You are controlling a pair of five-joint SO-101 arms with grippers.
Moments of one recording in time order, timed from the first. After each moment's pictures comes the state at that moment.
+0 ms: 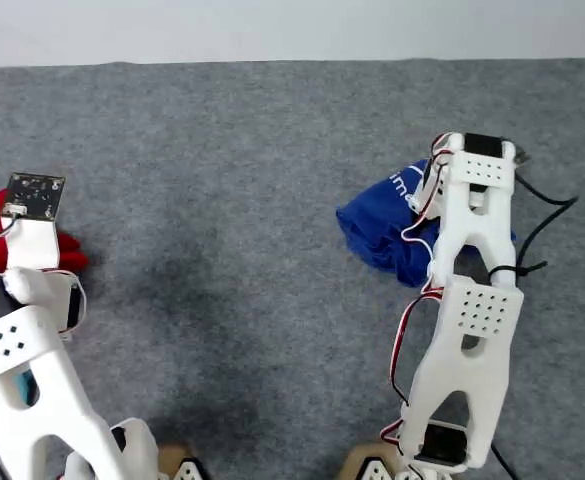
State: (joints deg) left arm -33.0 -37.0 33.2 88.3 -24.8; right arm 9.1 54.8 -48.8 95.2 -36.0
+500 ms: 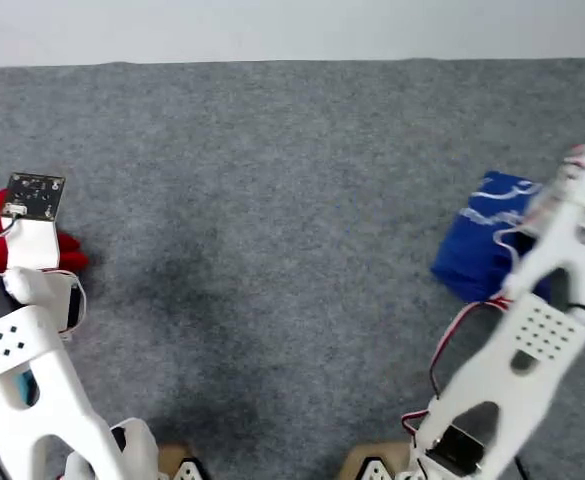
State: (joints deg) left arm -33.0 -37.0 33.2 88.3 -24.8; right arm 32.5 55.0 -63.0 100.3 5.6
